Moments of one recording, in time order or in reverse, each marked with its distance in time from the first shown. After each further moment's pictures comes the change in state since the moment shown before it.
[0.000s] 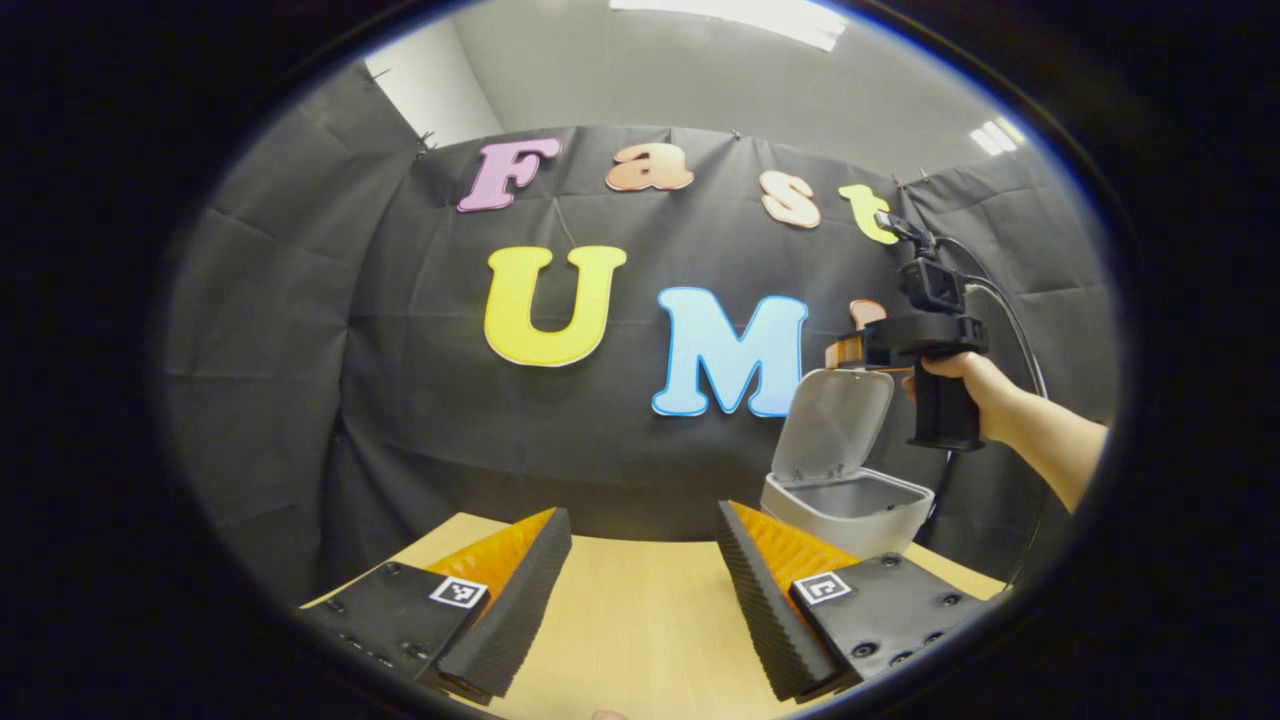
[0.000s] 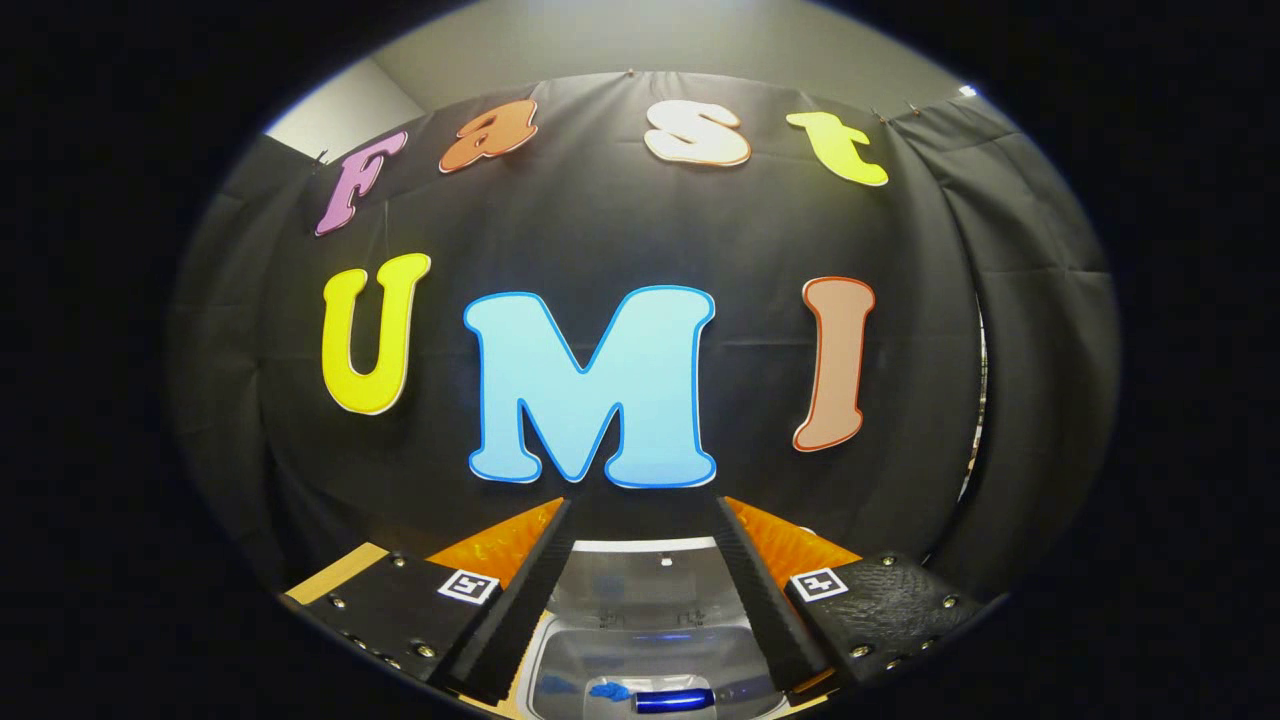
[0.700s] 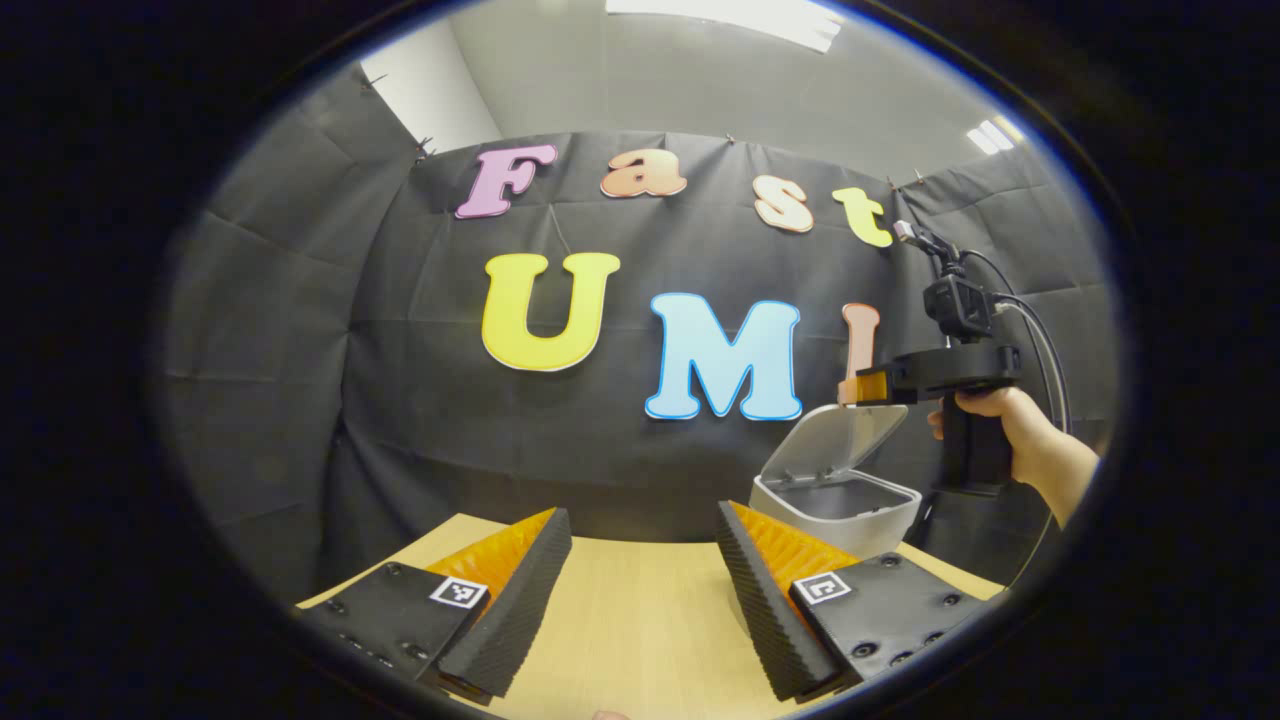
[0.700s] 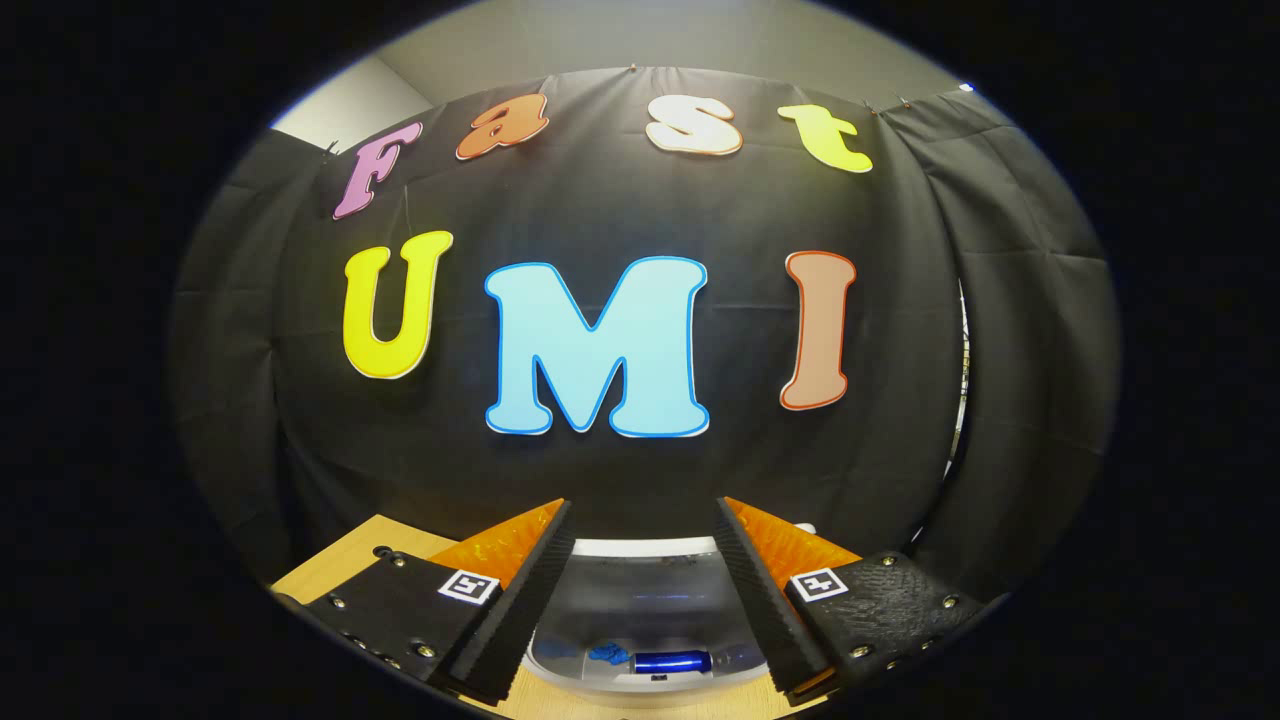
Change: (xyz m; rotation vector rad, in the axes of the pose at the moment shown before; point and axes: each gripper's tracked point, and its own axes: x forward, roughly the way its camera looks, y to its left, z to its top) left arm -0.008 -0.012 0.010 0.003 -0.008 0.002; right arm -0.060 -0.001 -0.049 0.004 0.078 0.003
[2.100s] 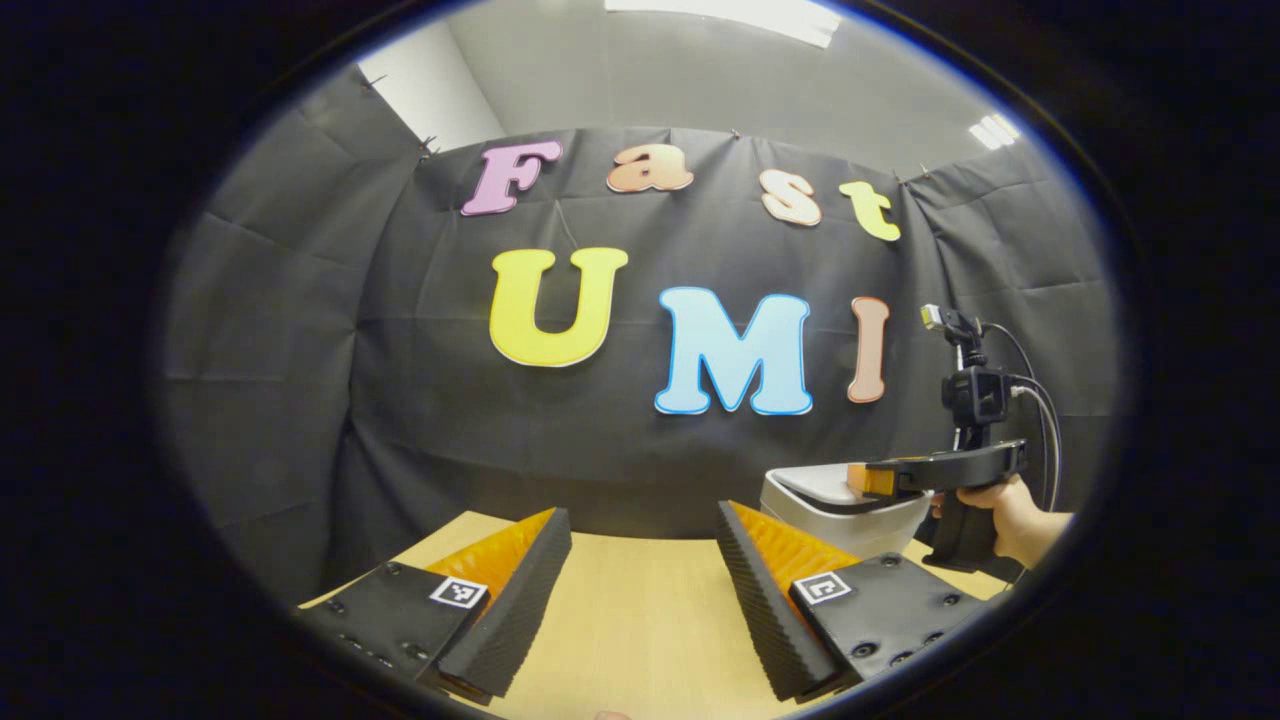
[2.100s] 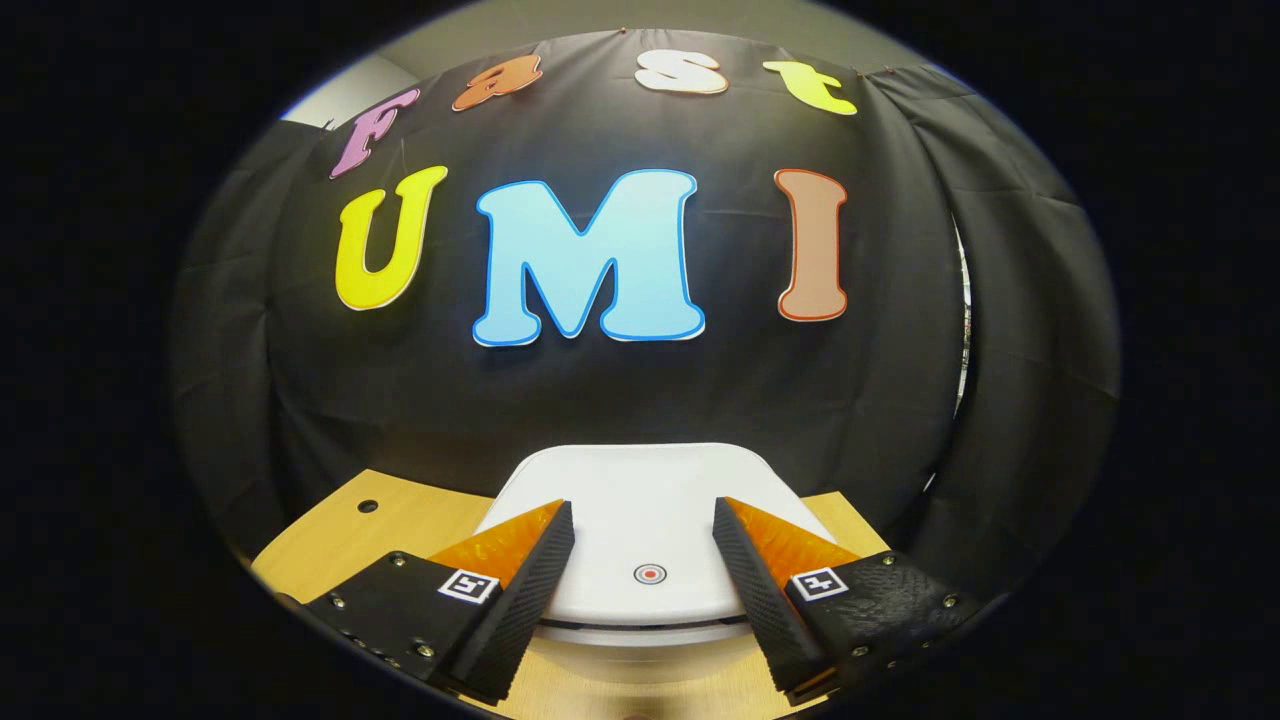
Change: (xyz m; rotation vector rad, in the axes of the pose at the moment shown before) left arm 0.003 0.008 -0.013 0.004 0.016 0.026; right arm 0.017 -0.006 -0.108 0.005 0.099 -0.004
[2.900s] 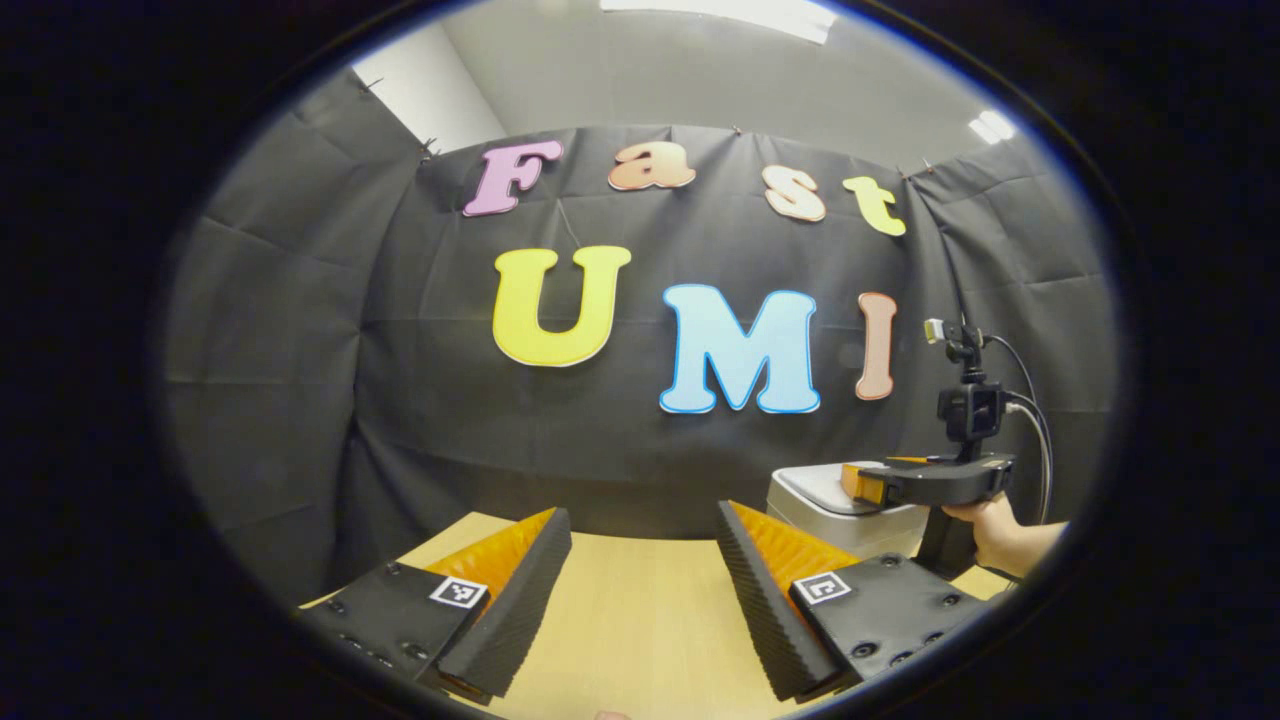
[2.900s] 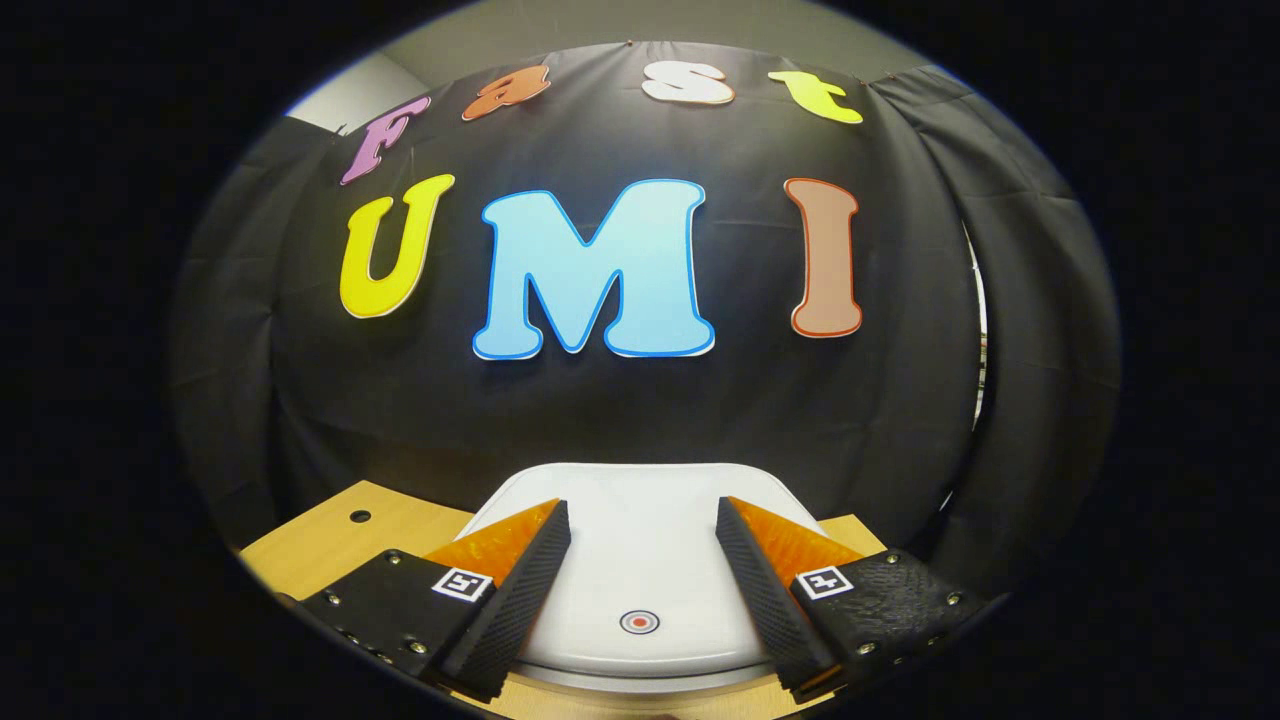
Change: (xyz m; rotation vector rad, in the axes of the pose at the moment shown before) left arm 0.009 -0.006 -0.002 0.013 -0.001 0.021; right arm 0.031 -0.002 0.000 -0.007 -0.099 0.035
